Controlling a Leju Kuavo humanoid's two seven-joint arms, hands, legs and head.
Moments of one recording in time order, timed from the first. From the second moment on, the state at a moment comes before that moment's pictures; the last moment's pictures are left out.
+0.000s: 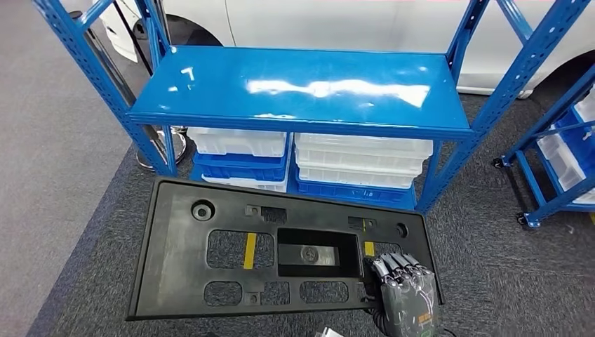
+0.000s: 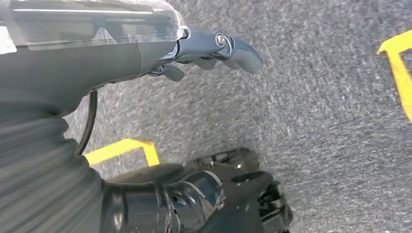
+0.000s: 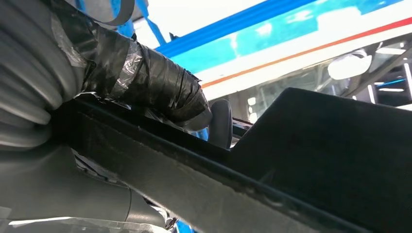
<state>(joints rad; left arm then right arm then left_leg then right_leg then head) -0.13 -0.07 -1.54 -0.14 1.31 0.41 -0.36 0.17 -0.14 0.45 -1.85 1.25 -0.69 -0.05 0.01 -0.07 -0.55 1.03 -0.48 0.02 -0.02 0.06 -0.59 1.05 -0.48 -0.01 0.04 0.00</state>
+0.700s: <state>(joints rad) -0.13 -0.07 -1.54 -0.14 1.32 0.42 -0.36 0.20 -0.14 0.42 -1.88 1.24 -0.69 -0.07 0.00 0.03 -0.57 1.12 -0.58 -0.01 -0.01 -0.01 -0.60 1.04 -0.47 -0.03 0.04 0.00</state>
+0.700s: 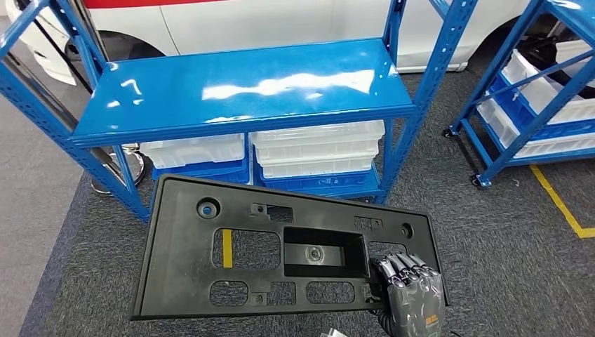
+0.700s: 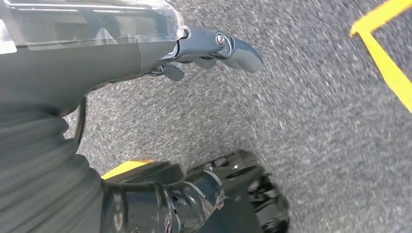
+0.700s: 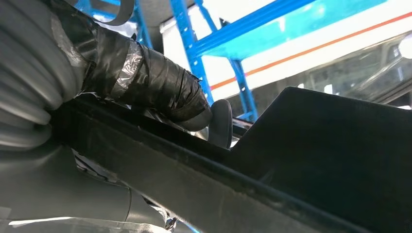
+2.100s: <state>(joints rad) -0.12 -0.08 -1.54 -0.14 1.37 0.43 -0.37 0.38 0.09 0.14 -2.04 1.12 -0.69 -0.37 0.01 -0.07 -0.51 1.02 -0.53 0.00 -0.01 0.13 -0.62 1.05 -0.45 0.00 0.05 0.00</state>
